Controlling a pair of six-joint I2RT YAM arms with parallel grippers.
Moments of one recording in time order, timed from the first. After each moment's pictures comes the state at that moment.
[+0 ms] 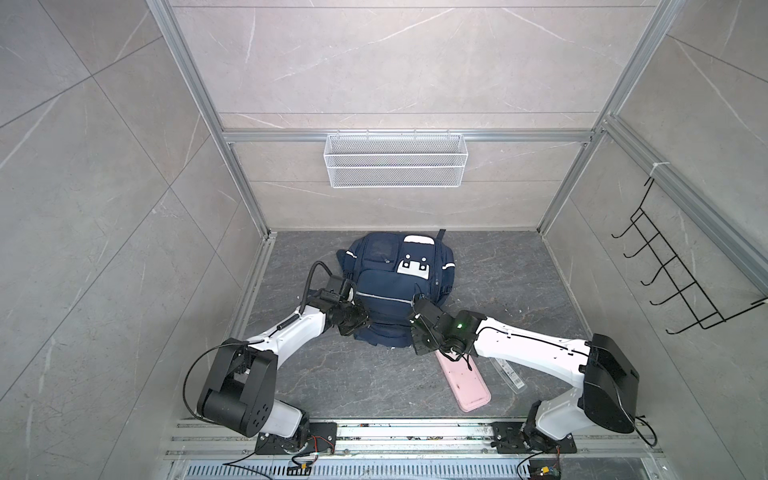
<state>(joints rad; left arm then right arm) -0.37 1.45 0.85 -0.43 0.38 -0.81 0.95 1.52 1.08 -0.66 0.20 0.58</state>
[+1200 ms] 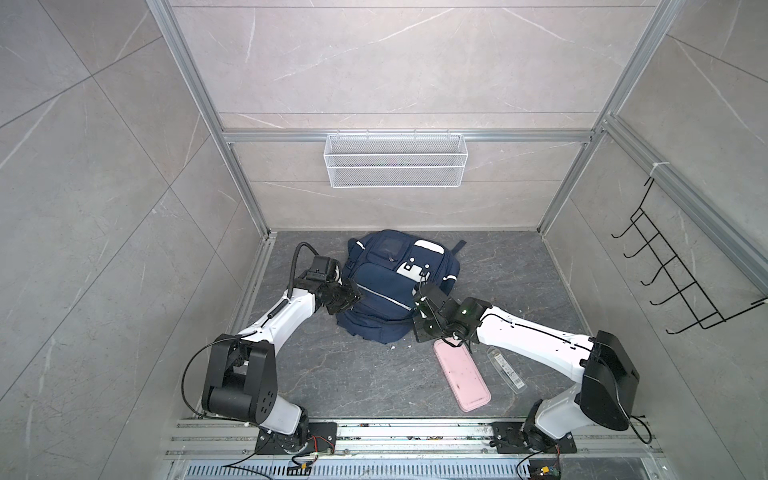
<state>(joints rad) -0.26 1.49 1.03 -0.54 0.39 -0.69 0.90 1.57 1.20 -0.66 0.10 0.52</state>
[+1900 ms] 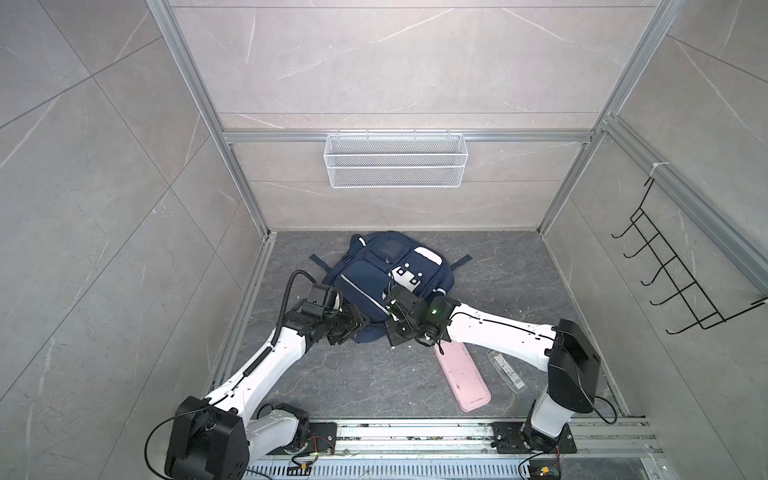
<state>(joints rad) -0.37 1.15 0.77 -0.56 0.39 -0.88 1.00 1.75 1.37 -0.65 0.05 0.52</state>
